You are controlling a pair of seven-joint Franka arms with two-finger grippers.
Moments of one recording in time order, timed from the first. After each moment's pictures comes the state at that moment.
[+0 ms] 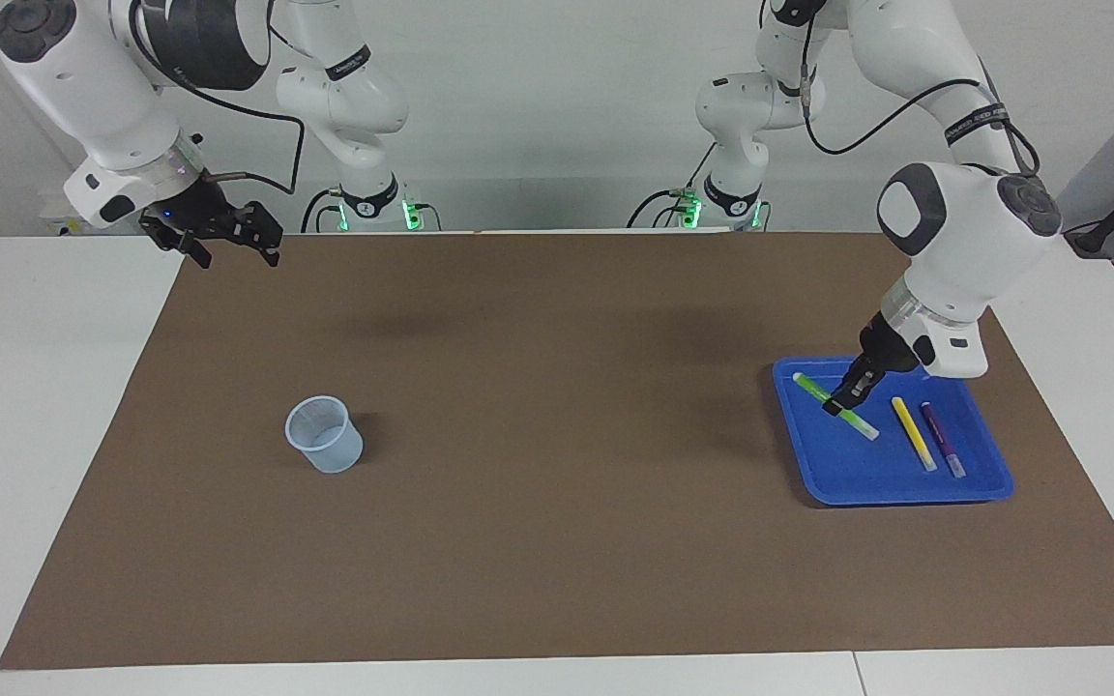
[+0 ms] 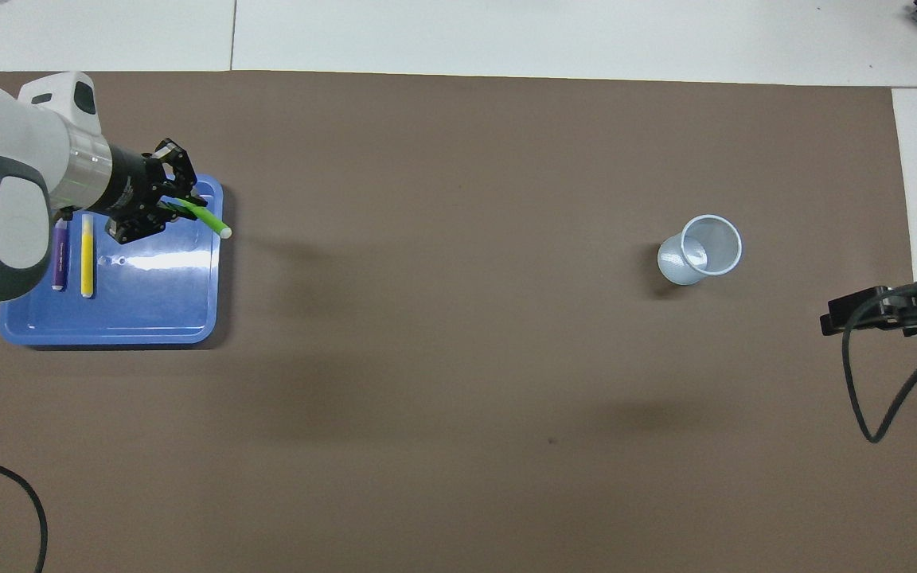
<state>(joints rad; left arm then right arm) -0.01 0.23 -0.14 -1.69 -0.21 2.02 -0.95 -0.24 -0.10 0.15 -1.82 0.06 1.57 -0.09</state>
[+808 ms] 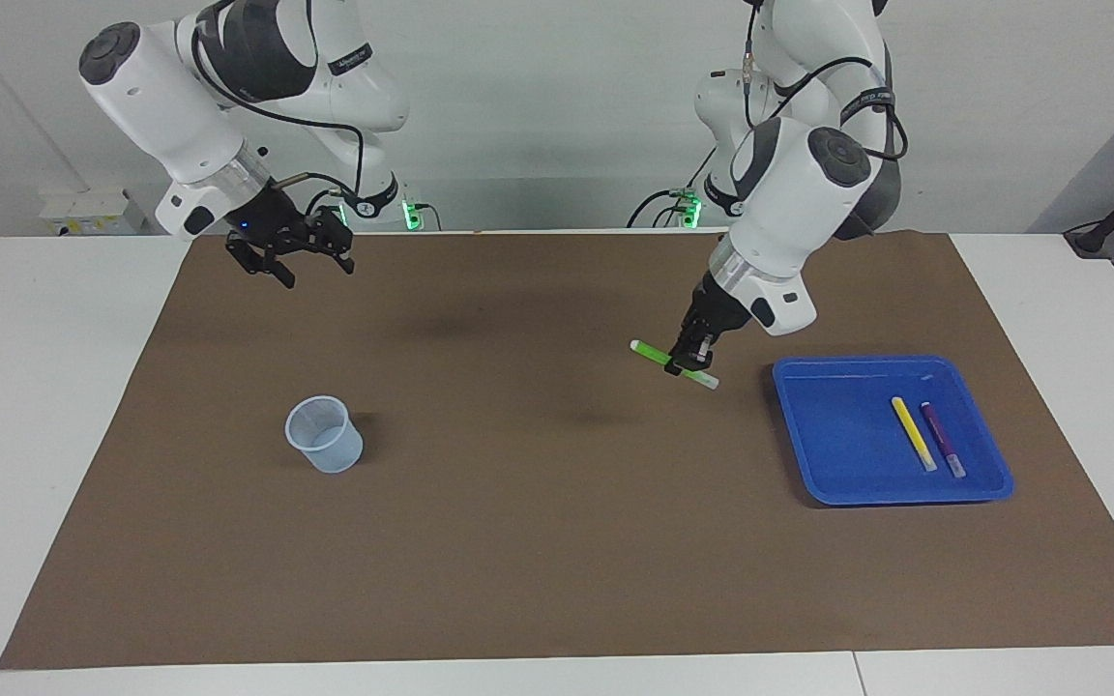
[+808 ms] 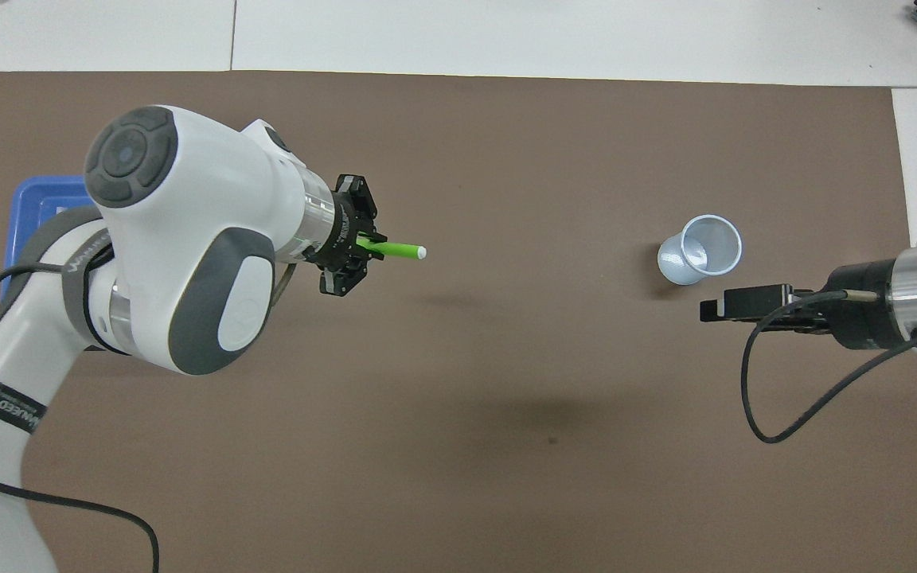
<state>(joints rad) -0.34 0.20 -0.16 -1.70 -0.27 2.08 -1.73 -0.18 -0.20 0.16 -2.01 0.57 1.80 -0.04</state>
